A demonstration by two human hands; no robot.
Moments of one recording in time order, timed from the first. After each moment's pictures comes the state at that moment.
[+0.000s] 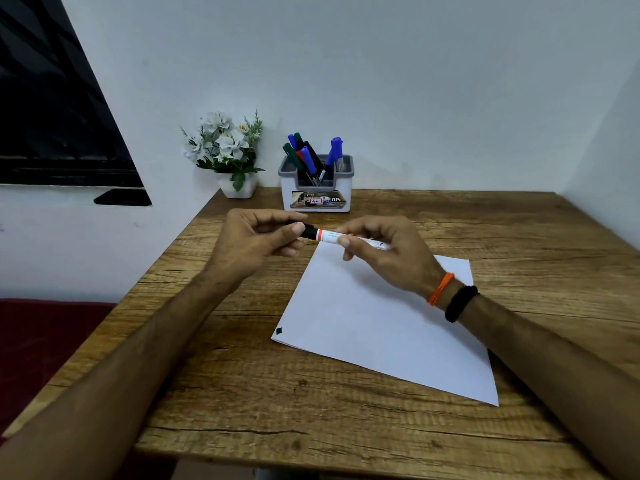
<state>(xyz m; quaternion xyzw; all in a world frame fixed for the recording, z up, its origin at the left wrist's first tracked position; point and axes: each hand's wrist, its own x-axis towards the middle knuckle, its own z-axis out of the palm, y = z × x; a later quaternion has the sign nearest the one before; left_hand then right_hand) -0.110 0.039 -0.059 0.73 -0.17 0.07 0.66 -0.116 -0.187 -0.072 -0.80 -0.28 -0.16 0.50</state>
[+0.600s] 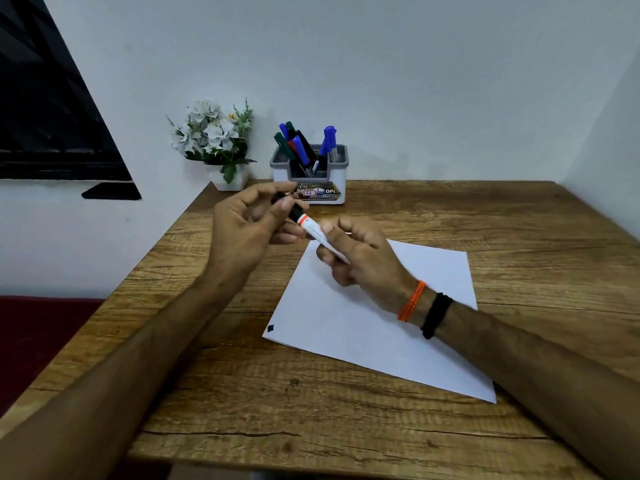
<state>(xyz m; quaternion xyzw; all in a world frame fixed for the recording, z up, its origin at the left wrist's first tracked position) -0.115 0.022 -0.058 0.68 -0.18 0.15 0.70 -0.130 -0.150 -0.076 -0.67 -0.17 0.03 0.72</state>
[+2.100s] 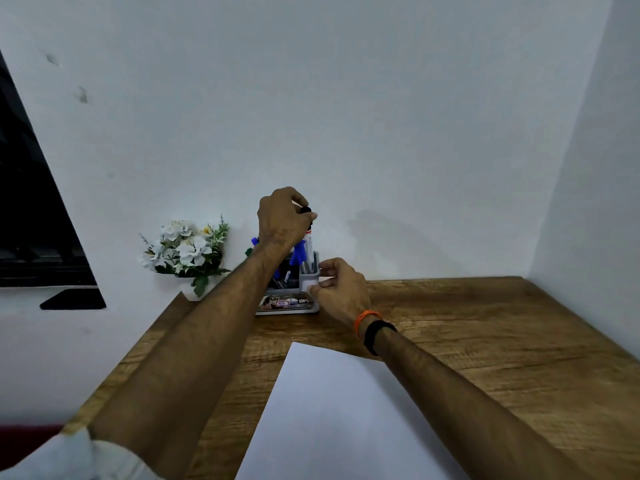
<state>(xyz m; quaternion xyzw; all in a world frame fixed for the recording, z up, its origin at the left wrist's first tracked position) 0.076 -0.064 0.048 0.85 -0.09 0.30 0.43 0.018 -0.175 -0.048 -0.86 -0.03 -0.16 0.49</state>
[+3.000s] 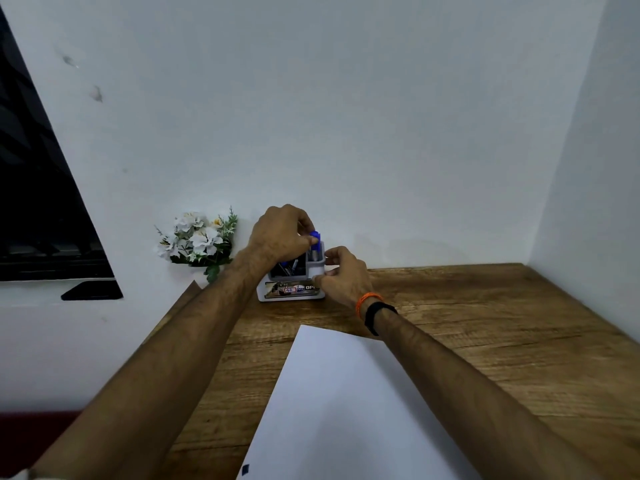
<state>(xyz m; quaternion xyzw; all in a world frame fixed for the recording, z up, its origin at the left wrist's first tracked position) 0.040 -0.036 0.036 0.94 -0.17 0.21 0.23 0.011 -0.170 -0.045 -0.87 -0.02 -0.16 0.47</state>
